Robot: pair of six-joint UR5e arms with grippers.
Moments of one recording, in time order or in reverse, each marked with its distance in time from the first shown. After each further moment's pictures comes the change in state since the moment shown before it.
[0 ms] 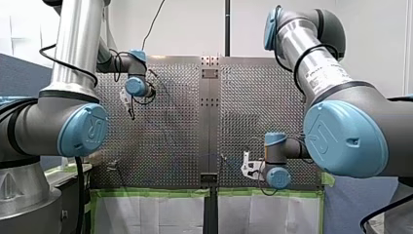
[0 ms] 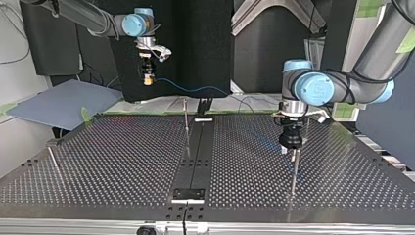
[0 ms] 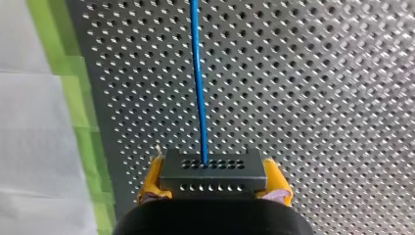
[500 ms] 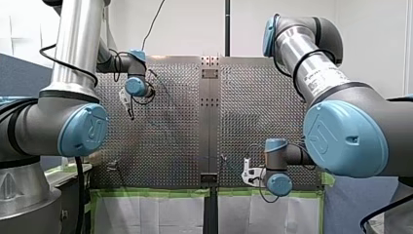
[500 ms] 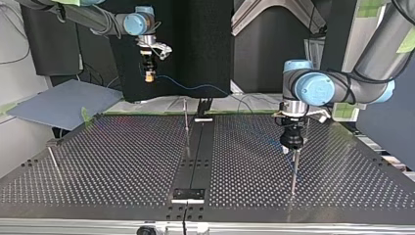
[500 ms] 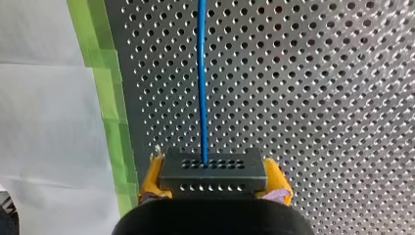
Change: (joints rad) left arm 0.003 0.000 0.000 -0.002 -0.008 0.000; right arm -0.008 0.044 0.000 -0.006 -0.001 0.005
